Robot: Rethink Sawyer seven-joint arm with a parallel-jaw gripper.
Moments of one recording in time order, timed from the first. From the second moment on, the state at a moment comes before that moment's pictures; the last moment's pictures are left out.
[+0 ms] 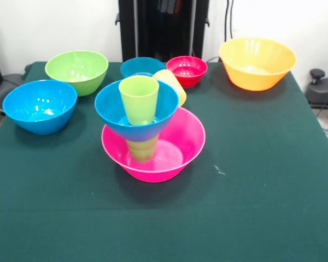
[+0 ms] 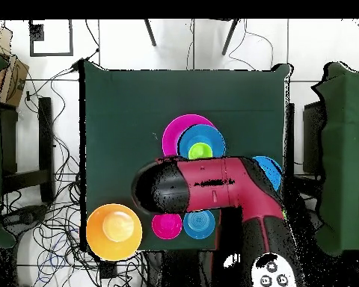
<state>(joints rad) -0.45 -1.12 0.34 1.87 -0.39 0.78 1.92</state>
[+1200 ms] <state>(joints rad) -0.25 -1.05 0.35 1.85 -0.31 0.79 1.92</state>
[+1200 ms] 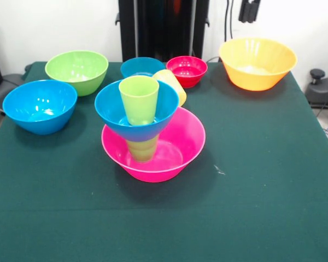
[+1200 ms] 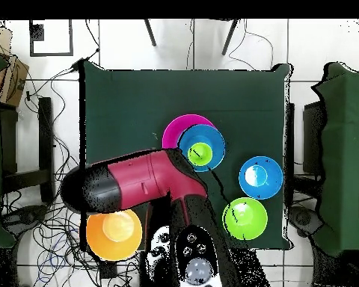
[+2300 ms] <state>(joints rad) -0.18 -1.02 0.33 1.82 -0.35 0.79 1.92</state>
